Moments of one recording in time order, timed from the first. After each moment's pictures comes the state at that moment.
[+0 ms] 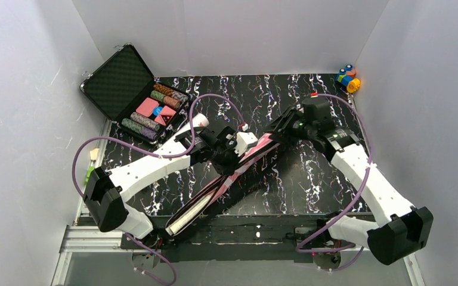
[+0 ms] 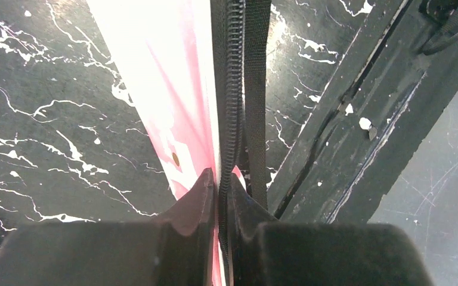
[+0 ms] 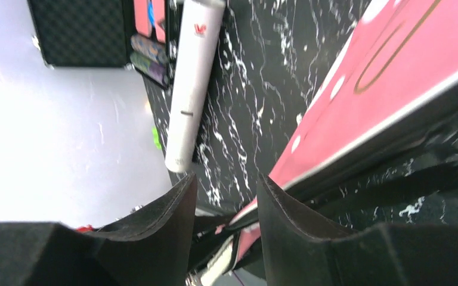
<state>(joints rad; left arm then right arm) -0.90 1.46 1.26 -0.76 0.23 0.09 0.48 1.17 1.10 -0.59 -0.25 1.06</state>
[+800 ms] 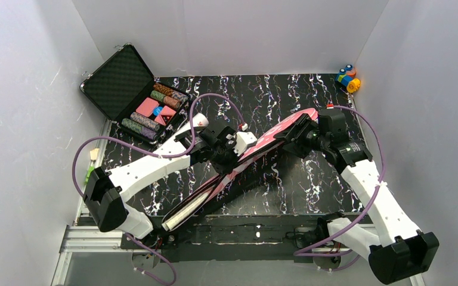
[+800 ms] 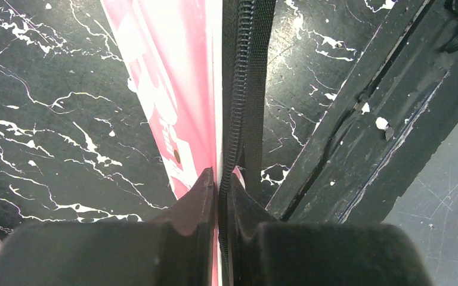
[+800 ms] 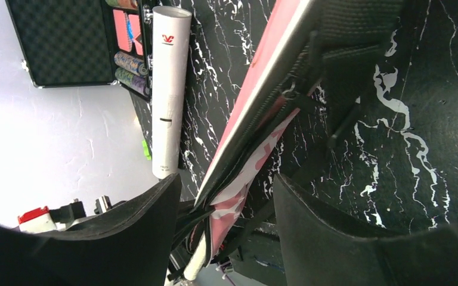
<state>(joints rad) -0.90 1.47 1.26 -0.78 0.19 0.10 0.33 0.99 0.98 -0.64 -0.27 1.03</state>
